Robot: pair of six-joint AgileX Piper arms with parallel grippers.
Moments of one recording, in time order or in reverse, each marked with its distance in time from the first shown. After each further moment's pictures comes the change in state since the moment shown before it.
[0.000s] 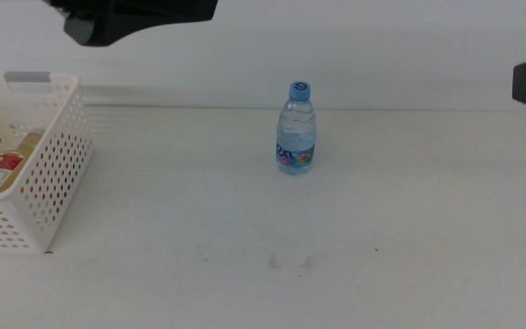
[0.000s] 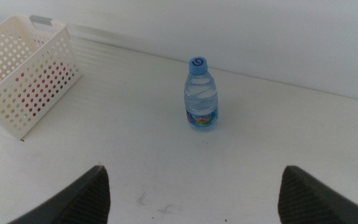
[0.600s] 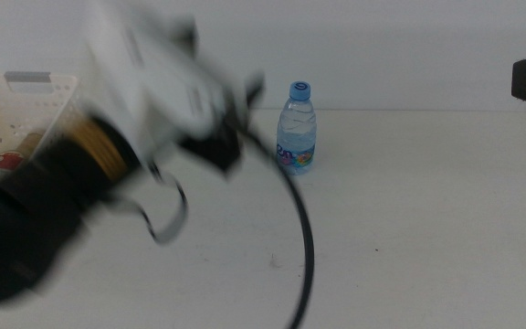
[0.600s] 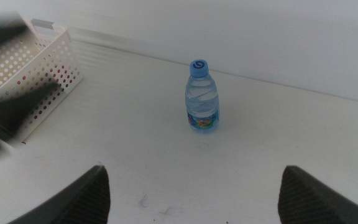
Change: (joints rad) left arm -0.087 0.143 0.815 0.431 -1.436 -0.154; right arm 0.000 0.001 0.000 0.000 -0.009 0.002
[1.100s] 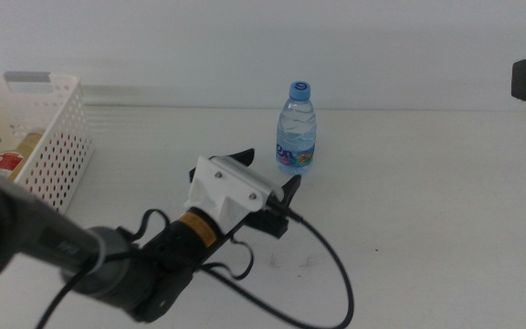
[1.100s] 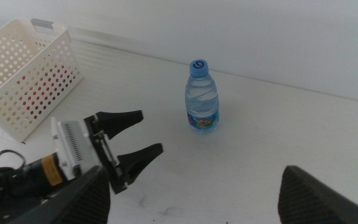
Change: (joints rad) left arm 0.018 0.778 0.013 0.027 -0.758 -0.254; right arm 0.000 0.000 0.000 0.000 0.000 0.000
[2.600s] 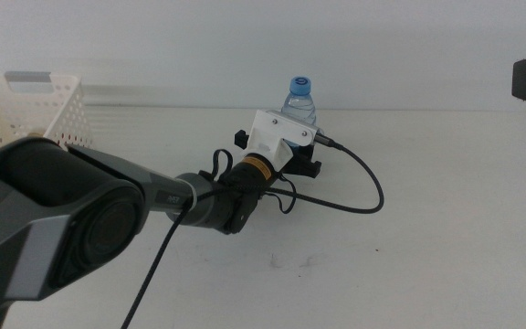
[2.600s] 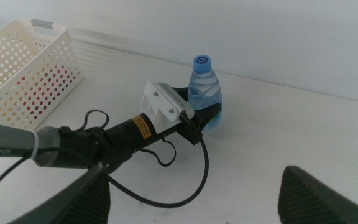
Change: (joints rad) left arm 0.020 0.383 -0.710 -0.105 0.415 0.025; right arm 0.000 0.000 0.000 0.000 0.000 0.000
